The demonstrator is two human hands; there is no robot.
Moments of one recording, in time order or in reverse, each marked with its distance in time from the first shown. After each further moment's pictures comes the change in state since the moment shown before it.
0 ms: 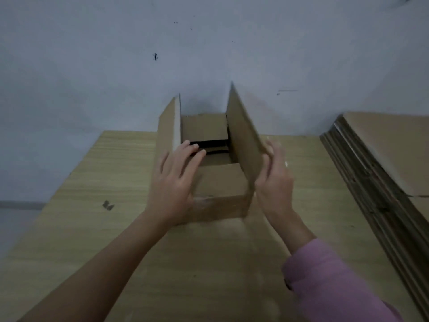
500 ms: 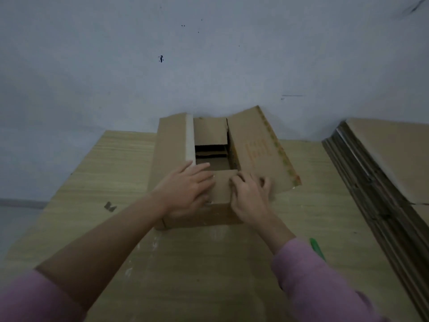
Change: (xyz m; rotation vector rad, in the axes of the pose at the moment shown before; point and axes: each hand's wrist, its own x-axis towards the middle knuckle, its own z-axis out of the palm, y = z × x) left_hand 0.013 -0.037 0.018 0.201 -0.558 0.390; right_hand -0.019 -0.002 0.036 -0.619 -0.650 -0.114
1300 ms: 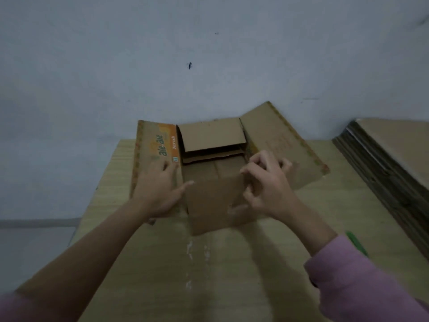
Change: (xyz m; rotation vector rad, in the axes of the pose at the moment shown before) left_hand -0.095 -0.117 0.009 -0.413 -0.107 -0.618; right_hand 0.023 -0.095 -0.036 0.202 0.337 -0.246
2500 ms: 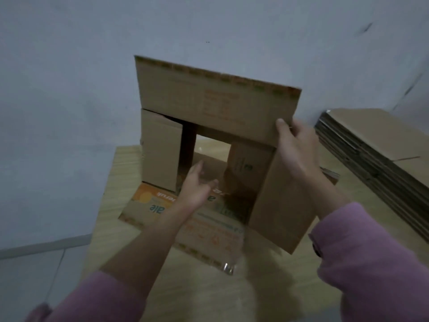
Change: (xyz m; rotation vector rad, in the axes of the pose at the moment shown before) left_hand -0.023 0.026 0.019 -1.069 -0.175 -0.059; right_hand 0.025 -0.068 -0.051 0.308 0.355 0.770
